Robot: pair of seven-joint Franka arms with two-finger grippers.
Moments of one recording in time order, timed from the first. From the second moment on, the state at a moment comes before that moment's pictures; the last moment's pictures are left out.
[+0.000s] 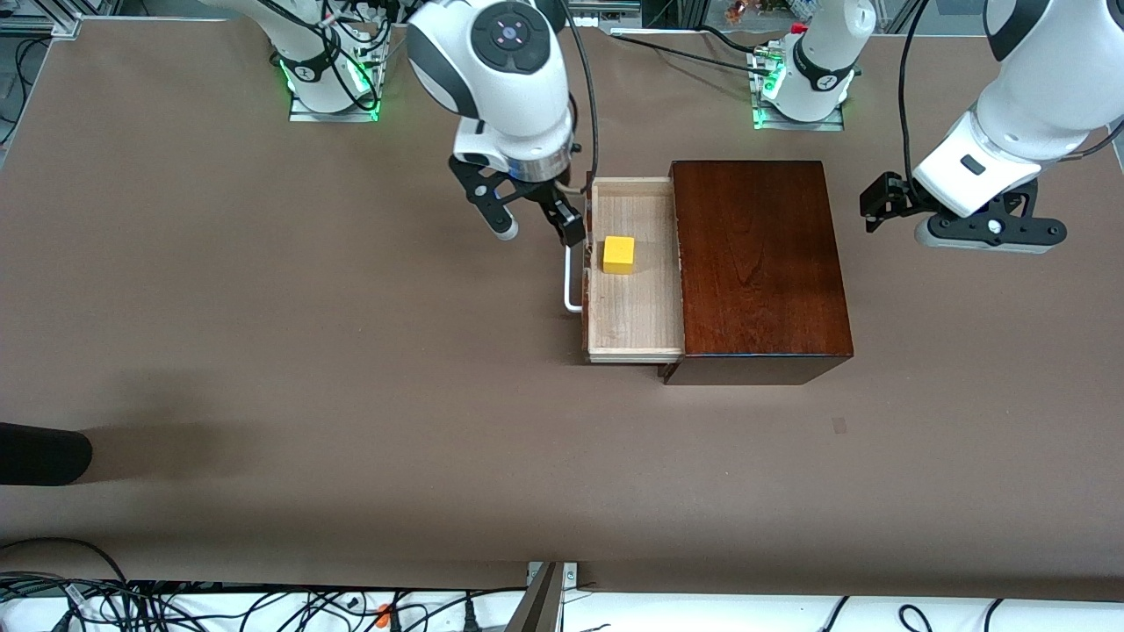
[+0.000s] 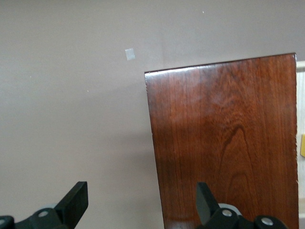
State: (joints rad) left arm -0.01 -0.01 -0.19 -1.71 0.07 1.62 -0.10; right arm 0.68 0.50 0.17 -1.30 -0.02 1.84 1.95
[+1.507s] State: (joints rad) left arm -0.01 0.08 -0.20 -1.67 0.07 1.61 -0.10; right arm 0.78 0.72 0.16 -1.29 -0.09 2.14 2.63
